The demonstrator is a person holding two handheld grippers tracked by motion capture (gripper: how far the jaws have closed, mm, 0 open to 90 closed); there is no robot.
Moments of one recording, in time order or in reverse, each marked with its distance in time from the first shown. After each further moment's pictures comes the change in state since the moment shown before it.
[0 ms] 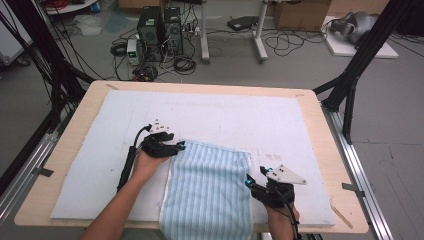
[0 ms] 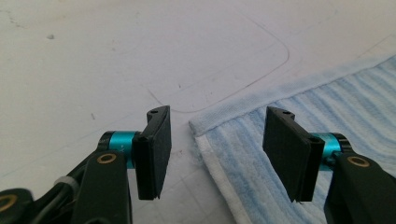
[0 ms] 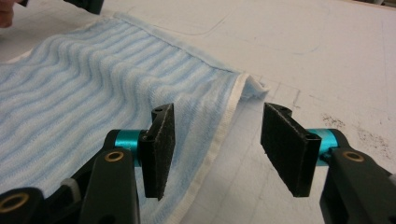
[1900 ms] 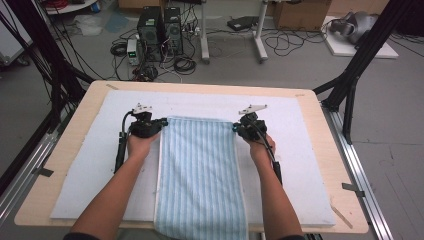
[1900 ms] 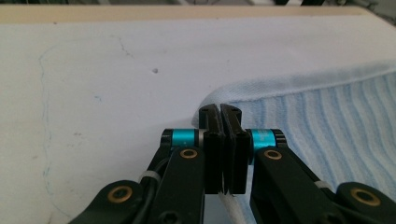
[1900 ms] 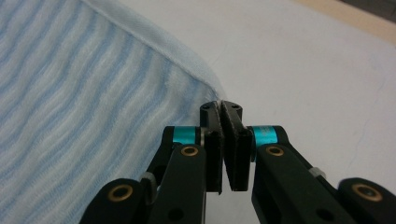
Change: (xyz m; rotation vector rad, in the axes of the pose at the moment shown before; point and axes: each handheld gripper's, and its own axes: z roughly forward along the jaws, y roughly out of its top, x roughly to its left) left arm 0.069 0.028 0.001 -0.069 0.102 -0.228; right arm -0.058 0.112 0.162 0.185 0.088 -0.121
